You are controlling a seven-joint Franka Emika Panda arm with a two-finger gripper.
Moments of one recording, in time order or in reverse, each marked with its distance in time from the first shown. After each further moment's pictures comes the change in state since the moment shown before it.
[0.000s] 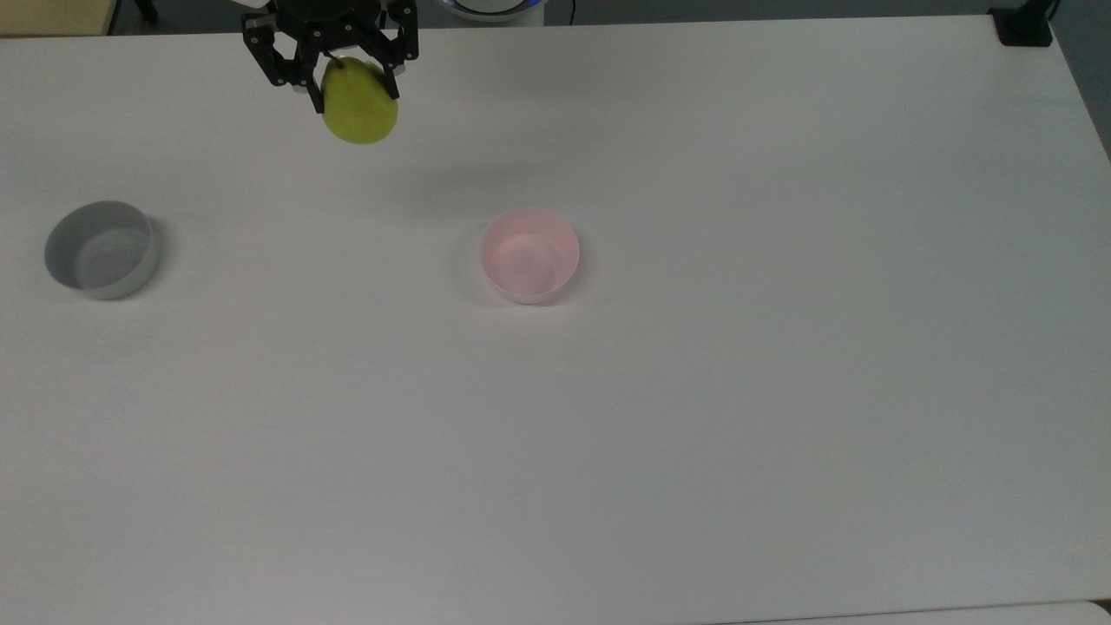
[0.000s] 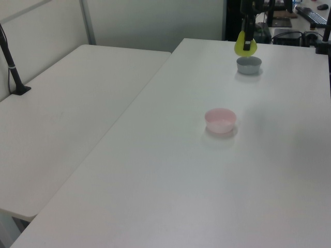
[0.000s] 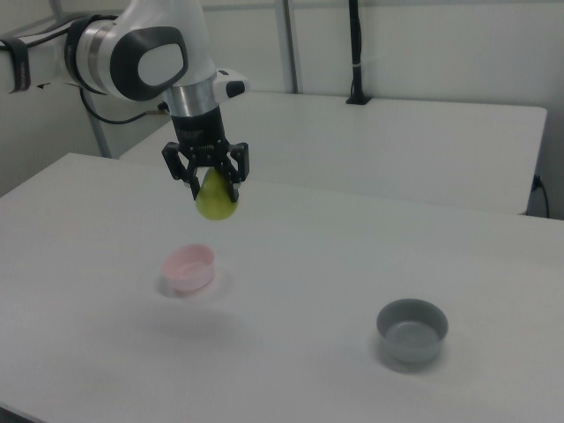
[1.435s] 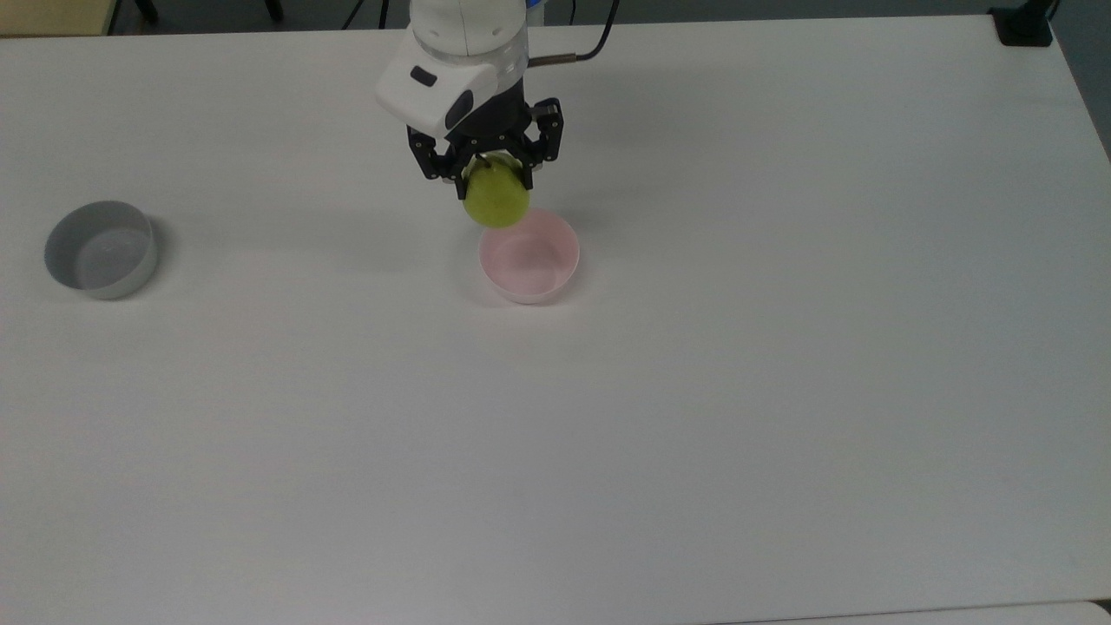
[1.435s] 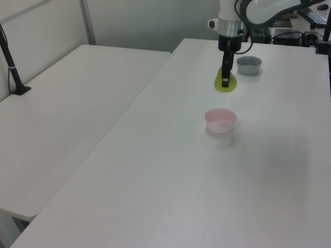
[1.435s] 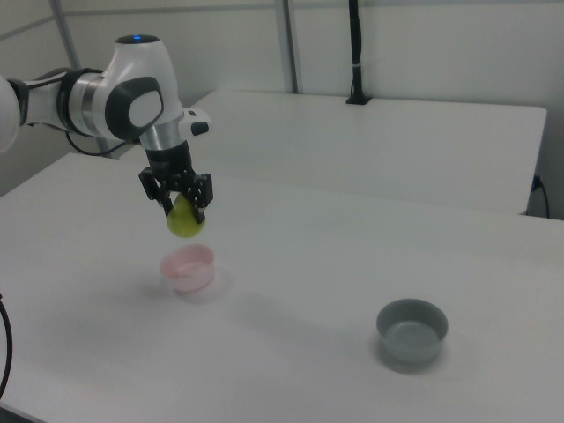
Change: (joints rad) arm 0.100 0.127 0.107 -0.070 0.013 0.184 0.303
